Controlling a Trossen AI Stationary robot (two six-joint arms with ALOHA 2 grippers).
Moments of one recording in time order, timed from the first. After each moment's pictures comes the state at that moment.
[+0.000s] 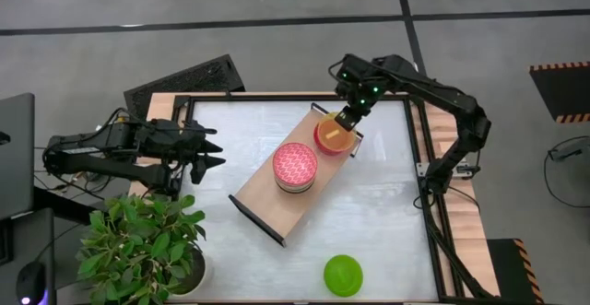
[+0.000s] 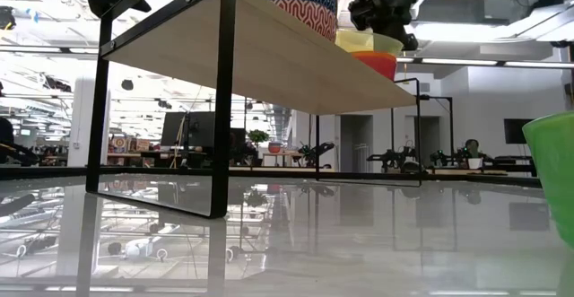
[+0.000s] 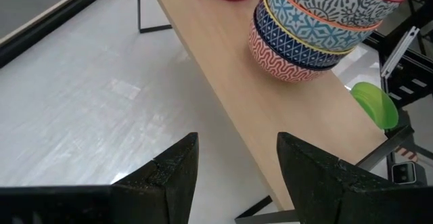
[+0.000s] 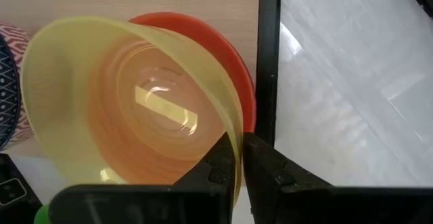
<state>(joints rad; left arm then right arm) 0.02 0.71 0.96 -0.82 -0.12 -0.45 -0.52 1.64 1.74 -1.35 -0.21 0.20</state>
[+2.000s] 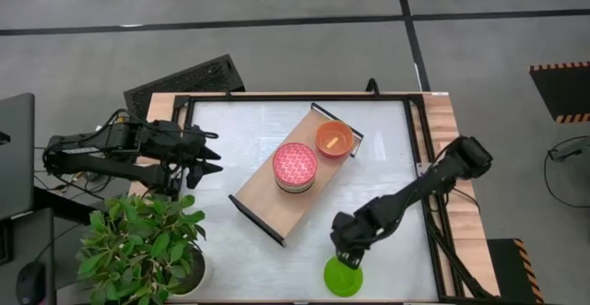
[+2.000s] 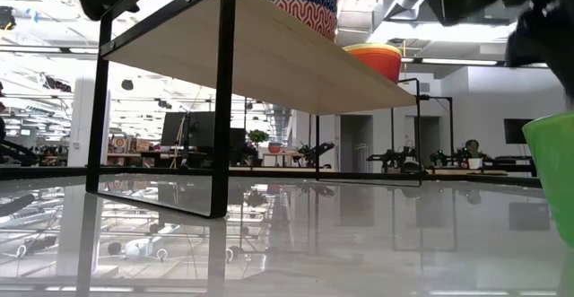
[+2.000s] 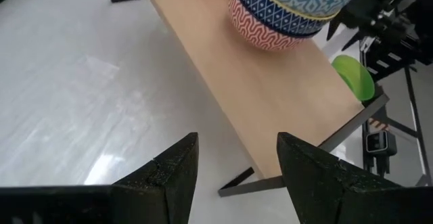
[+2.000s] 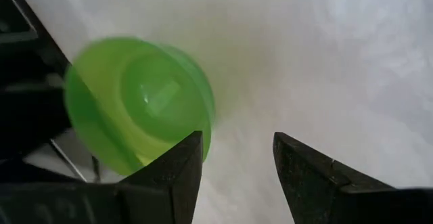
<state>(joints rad) 0.02 0.71 0.96 -0.87 -0.01 -0.47 0.53 1.73 1.27 -0.84 -0.18 1.09</state>
